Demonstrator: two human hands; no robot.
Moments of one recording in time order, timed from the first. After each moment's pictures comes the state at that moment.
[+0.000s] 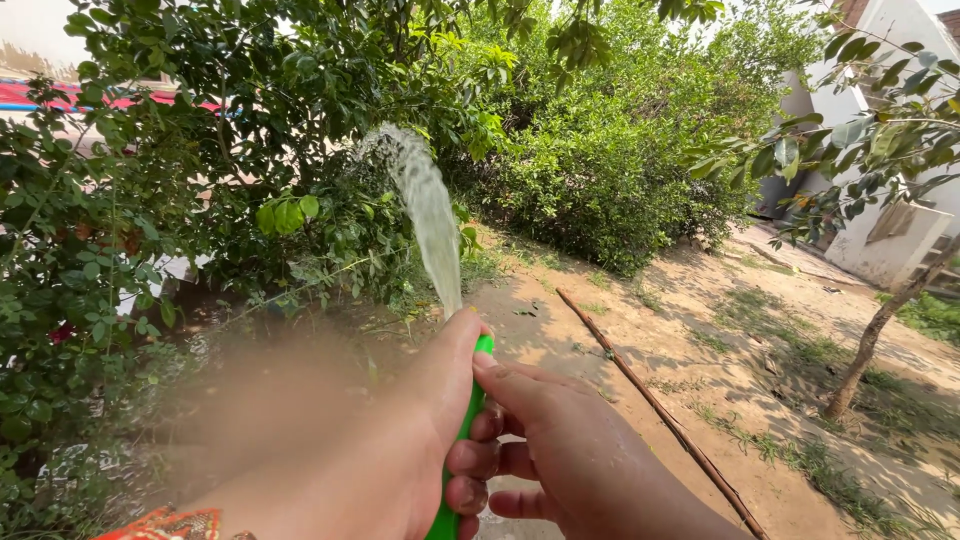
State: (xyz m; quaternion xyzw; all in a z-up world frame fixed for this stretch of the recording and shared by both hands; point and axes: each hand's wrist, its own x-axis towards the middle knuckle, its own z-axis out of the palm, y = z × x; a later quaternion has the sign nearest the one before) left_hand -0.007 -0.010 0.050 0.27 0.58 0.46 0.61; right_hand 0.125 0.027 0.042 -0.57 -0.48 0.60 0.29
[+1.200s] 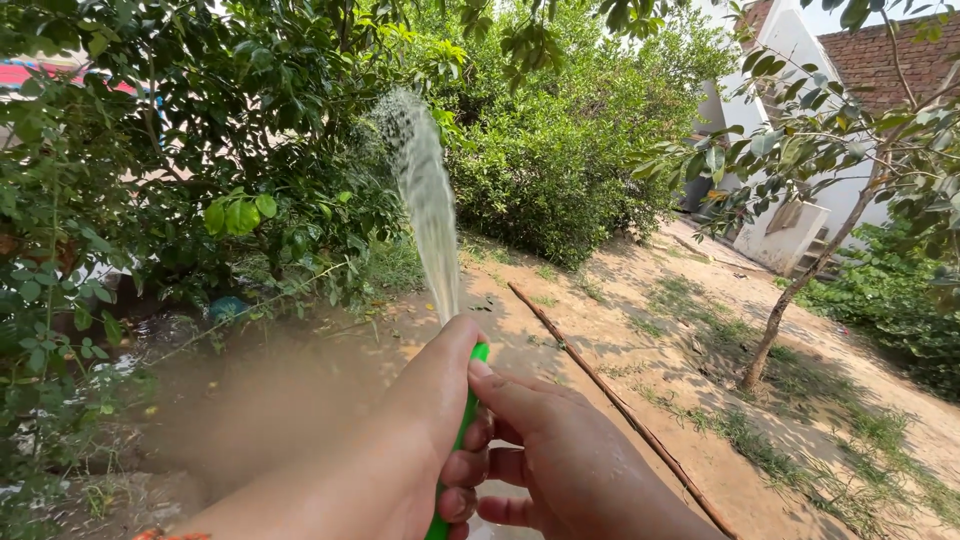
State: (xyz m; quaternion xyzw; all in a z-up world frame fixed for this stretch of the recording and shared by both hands) left_hand -0.075 -0.015 0.059 0.29 0.44 0.32 0.79; right_hand 0.048 -0.006 0.063 -0.58 -0.43 0.59 0.35
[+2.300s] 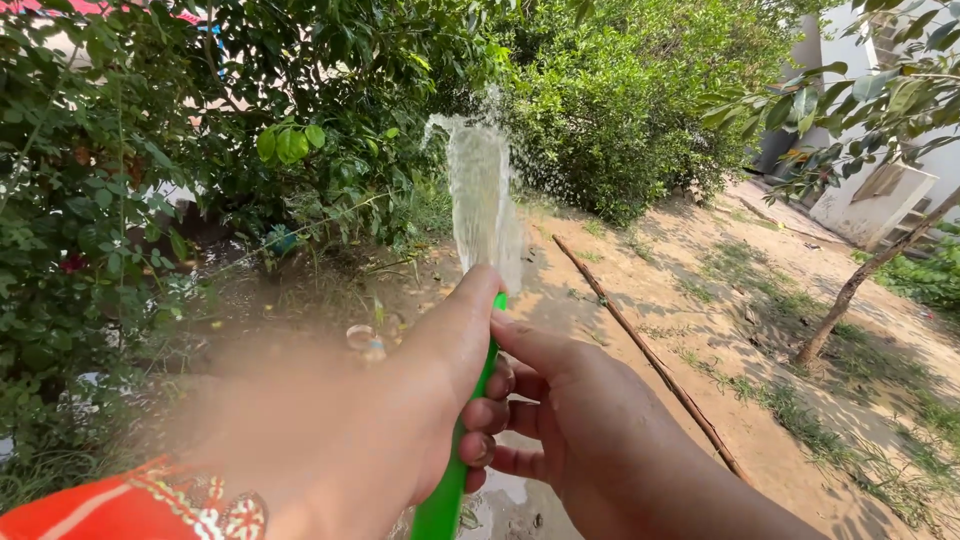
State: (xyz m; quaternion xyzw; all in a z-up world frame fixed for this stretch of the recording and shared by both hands) left_hand -0.076 -0.066 0.075 0.34 0.58 0.38 0.64; right_hand 0.061 -0.016 0.041 -0.54 -0.42 0.64 0.35
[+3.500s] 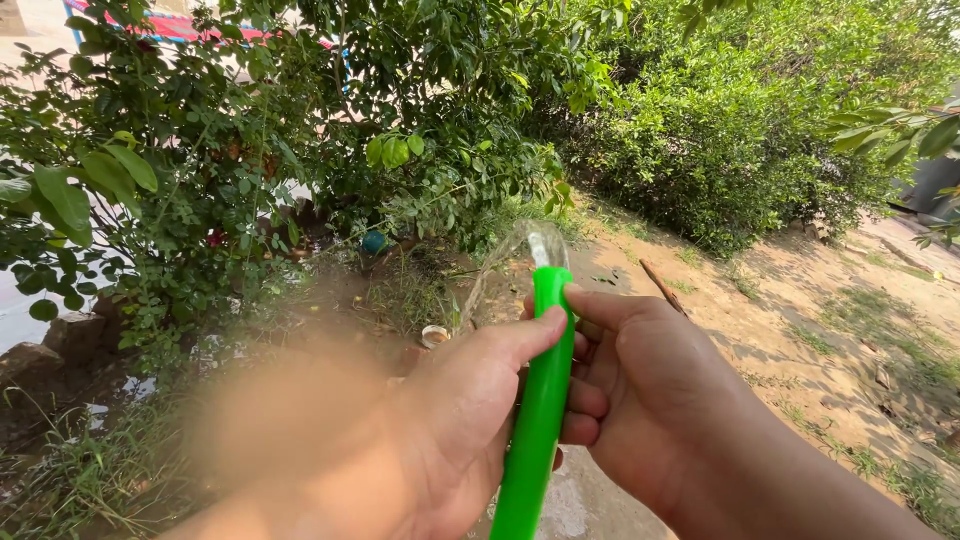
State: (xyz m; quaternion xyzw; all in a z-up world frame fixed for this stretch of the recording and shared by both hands) left_hand -0.040 -0.034 0.001 0.29 0.40 0.51 0.70; right_hand 0.087 0.028 0.017 -0.41 -0.44 0.71 0.37
